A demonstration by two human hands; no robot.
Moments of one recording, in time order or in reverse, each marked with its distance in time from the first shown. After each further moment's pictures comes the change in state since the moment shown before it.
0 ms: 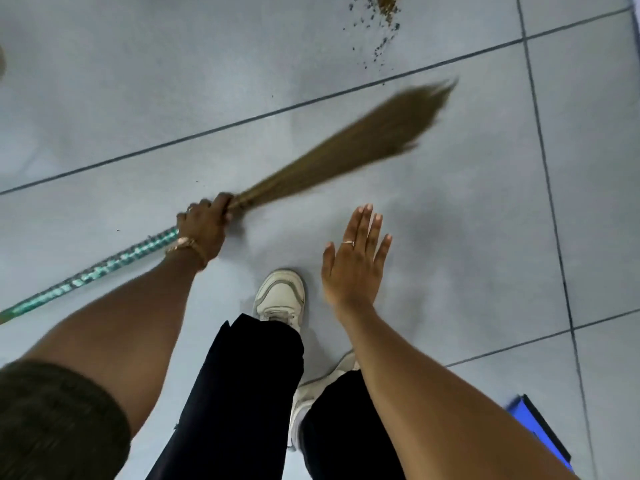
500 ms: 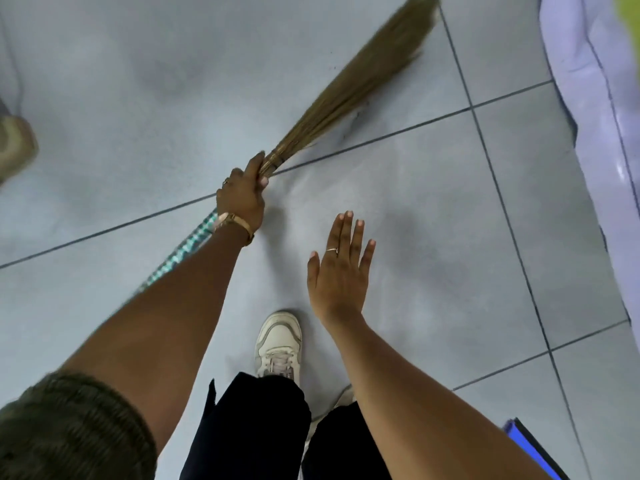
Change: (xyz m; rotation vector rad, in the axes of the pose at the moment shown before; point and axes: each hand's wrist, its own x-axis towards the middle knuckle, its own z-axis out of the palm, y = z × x) left_hand 0.074 0.120 -0.111 -0.273 0.201 0.049; right_hand 0.019 -0.041 -0.076 0.006 0.090 -0.058
